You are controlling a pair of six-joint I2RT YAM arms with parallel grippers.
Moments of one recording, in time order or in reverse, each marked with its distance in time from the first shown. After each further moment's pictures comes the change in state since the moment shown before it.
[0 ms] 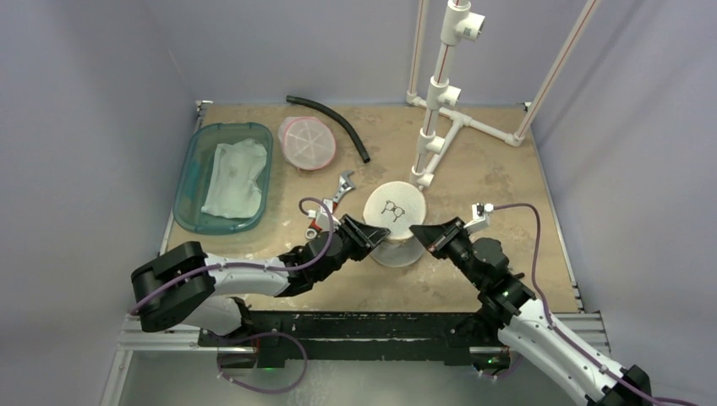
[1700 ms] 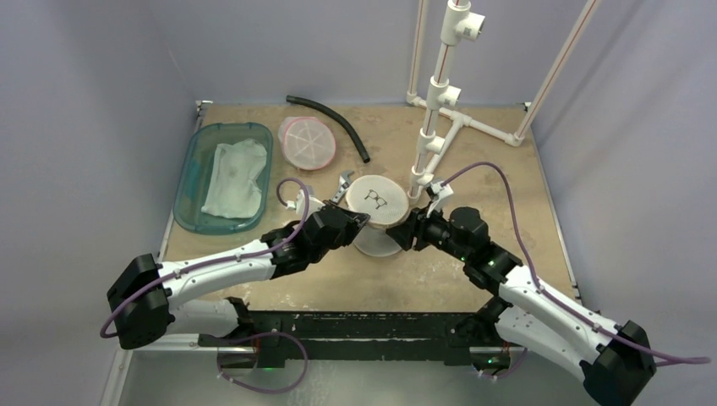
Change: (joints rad) left arm 0.082 -0.150 0.291 -0.761 -0.106 -0.214; right arm 0.039 0.339 0.278 -0.077 -0.242 -0.640
